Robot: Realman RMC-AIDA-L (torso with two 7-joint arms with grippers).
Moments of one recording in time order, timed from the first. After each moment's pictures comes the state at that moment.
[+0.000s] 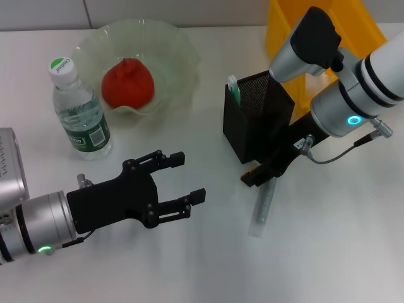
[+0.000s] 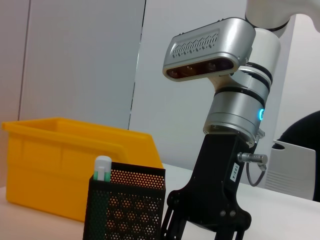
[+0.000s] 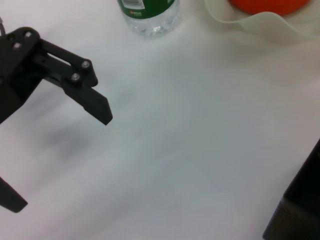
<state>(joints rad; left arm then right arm) -0.41 -2.06 1.19 0.26 1.37 1.48 -0.83 0.81 2.09 -1.33 -0.85 -2.39 -1.37 2.19</state>
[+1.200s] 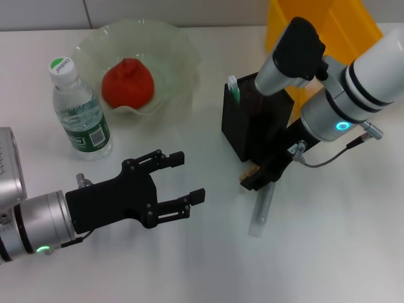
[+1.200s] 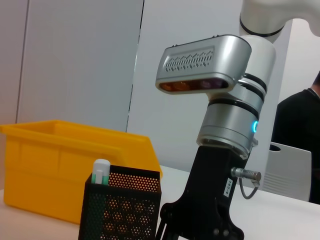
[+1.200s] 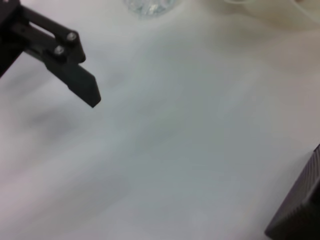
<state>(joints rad) -0.41 -2.06 1.19 0.26 1.37 1.49 -0.83 0.83 2.09 -1.43 -0.81 -2.40 -1.30 2.21</state>
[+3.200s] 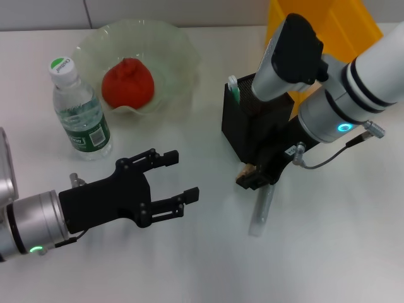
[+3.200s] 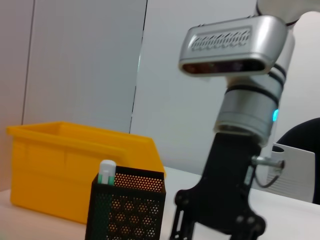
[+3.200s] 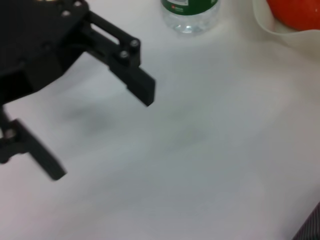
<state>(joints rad) -0.40 -2.05 1.19 0.26 1.37 1.50 -0.83 0.74 2.09 -1.51 -1.04 -2.38 -1.38 2.23</state>
